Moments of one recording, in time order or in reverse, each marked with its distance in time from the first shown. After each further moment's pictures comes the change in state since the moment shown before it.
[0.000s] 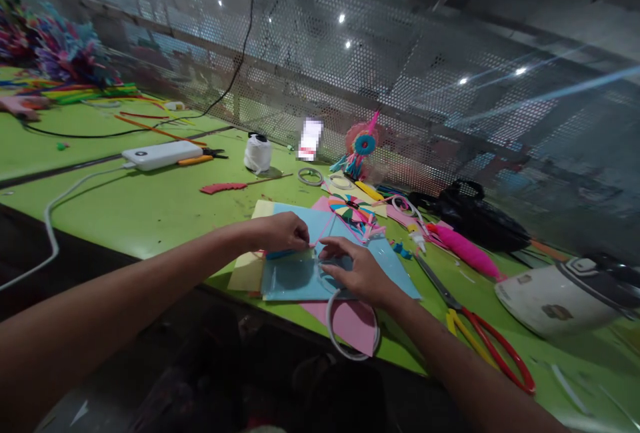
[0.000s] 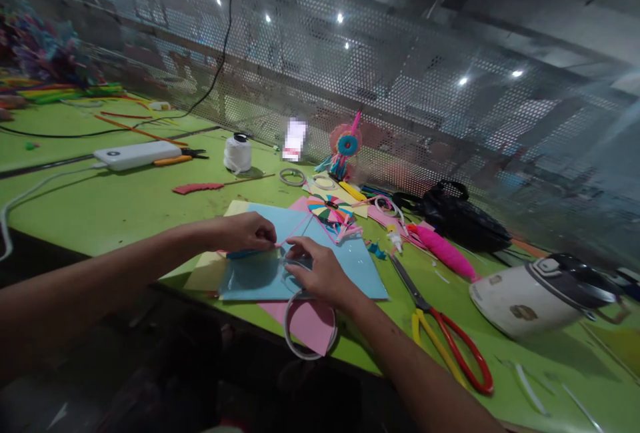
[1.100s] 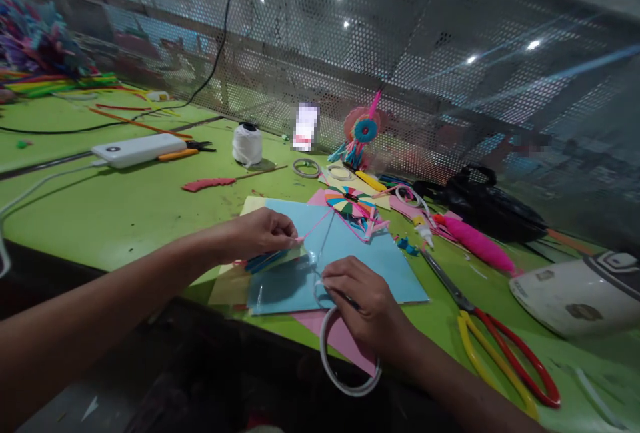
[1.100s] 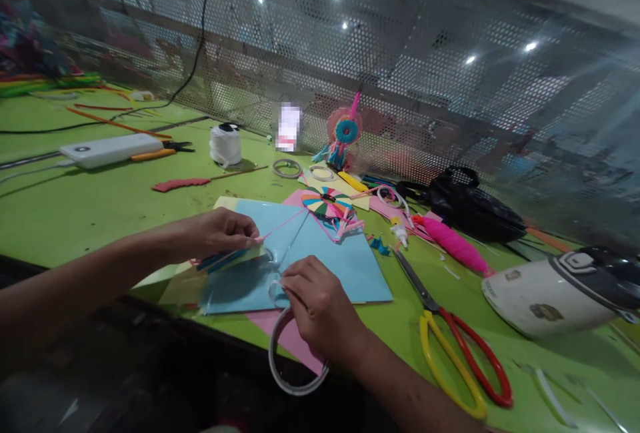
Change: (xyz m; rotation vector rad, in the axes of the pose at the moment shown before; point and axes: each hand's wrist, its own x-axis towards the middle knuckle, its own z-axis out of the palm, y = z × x) left_hand -0.017 0.000 0.001 -0.538 0.043 -0.107; right_hand -0.034 -0.006 0.007 -0.211 0.102 -0.302
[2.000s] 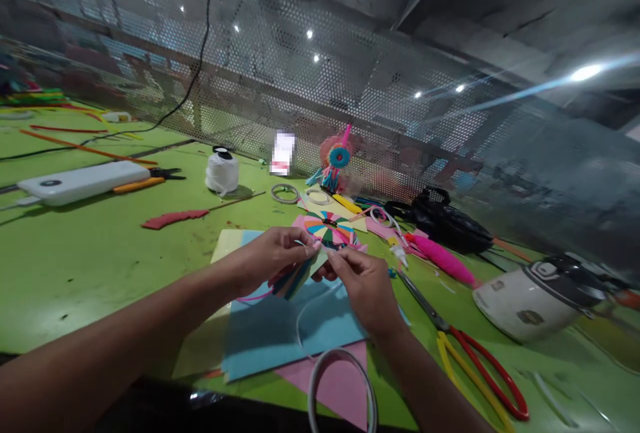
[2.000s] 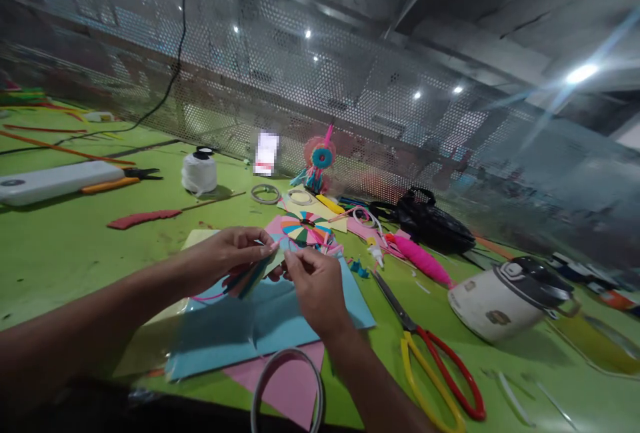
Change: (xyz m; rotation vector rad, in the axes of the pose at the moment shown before) left_hand 0.035 0.027 0.017 -0.406 -0.089 0.191; right_hand 0.061 -0.004 -0.022 0.338 0.380 0.566
